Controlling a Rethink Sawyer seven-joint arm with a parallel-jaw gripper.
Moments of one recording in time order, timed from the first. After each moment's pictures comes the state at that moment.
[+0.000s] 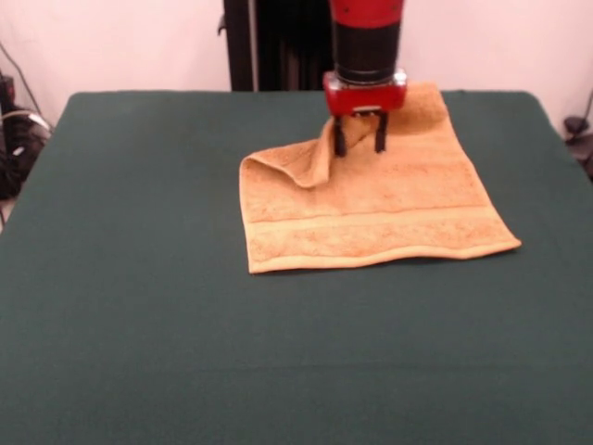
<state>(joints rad) -0.27 -0.52 0.08 2.03 -0.21 0.06 1.67</state>
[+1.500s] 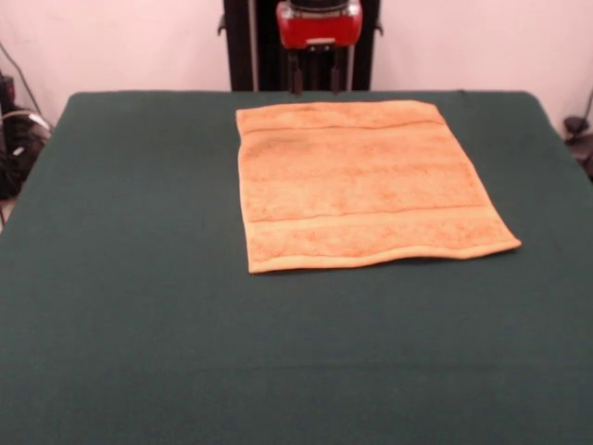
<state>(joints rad) -0.40 -0.73 0.08 2.22 -0.34 0.06 1.67</state>
